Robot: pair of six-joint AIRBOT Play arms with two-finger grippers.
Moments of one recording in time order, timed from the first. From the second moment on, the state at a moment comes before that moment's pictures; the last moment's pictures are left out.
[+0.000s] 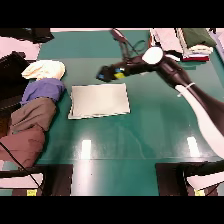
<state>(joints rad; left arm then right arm) -0.08 -1.43 1.93 1.22 -1.17 -1.49 0.45 -1.58 1.59 -0.81 0.98 1.28</state>
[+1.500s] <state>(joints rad) -0.31 -1.48 1.93 1.17 -1.20 -1.44 -0.10 -1.53 1.35 -0.83 1.01 1.32</state>
